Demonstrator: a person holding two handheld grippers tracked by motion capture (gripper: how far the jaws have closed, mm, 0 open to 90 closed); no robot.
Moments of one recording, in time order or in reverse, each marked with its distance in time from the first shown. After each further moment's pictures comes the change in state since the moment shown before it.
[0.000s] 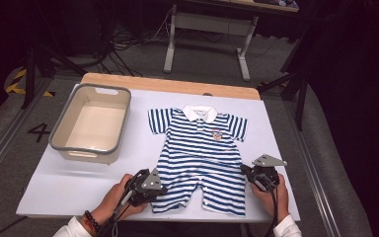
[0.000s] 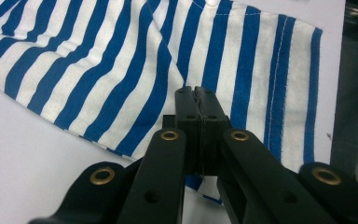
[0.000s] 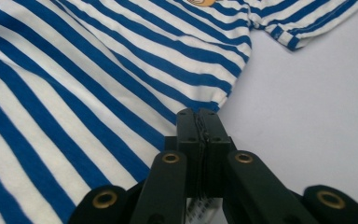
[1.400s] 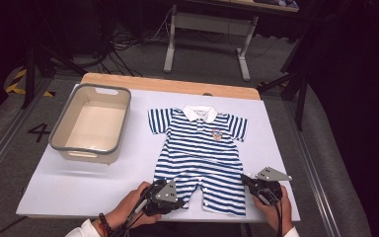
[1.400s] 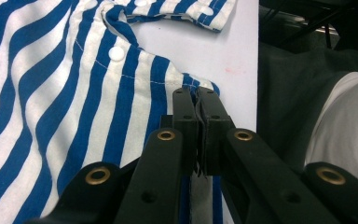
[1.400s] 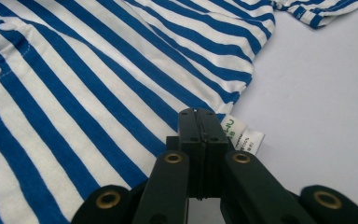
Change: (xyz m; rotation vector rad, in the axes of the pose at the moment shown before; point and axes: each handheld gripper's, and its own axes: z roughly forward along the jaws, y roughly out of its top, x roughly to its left) left arm -0.031 0.022 0.024 -0.046 -0.152 0.107; right arm 0.013 -0.028 -0.016 -0.049 0.063 -0.009
